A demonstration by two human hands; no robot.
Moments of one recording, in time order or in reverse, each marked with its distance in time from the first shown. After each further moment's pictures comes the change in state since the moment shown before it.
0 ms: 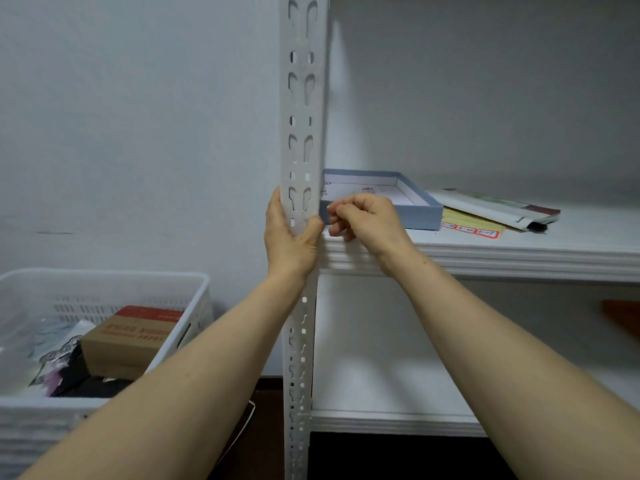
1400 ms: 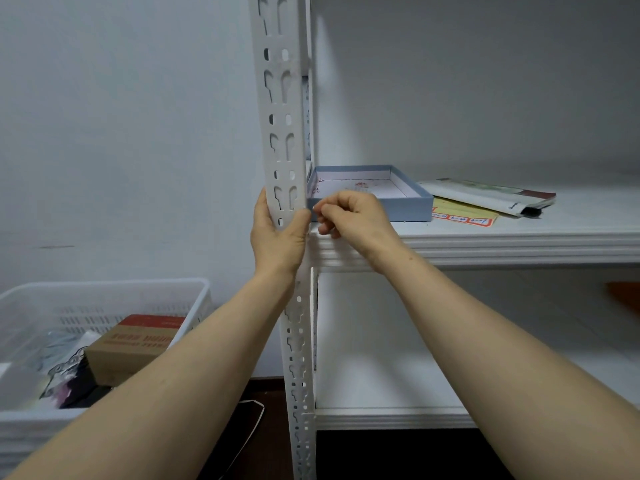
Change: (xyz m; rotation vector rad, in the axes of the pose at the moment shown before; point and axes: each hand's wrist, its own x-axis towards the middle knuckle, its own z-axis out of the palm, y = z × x) left_hand 0.000 0.003 0.001 -0.100 0.046 -0.012; right_hand 0.001 0.005 0.001 -0.052 -0.013 -0.044
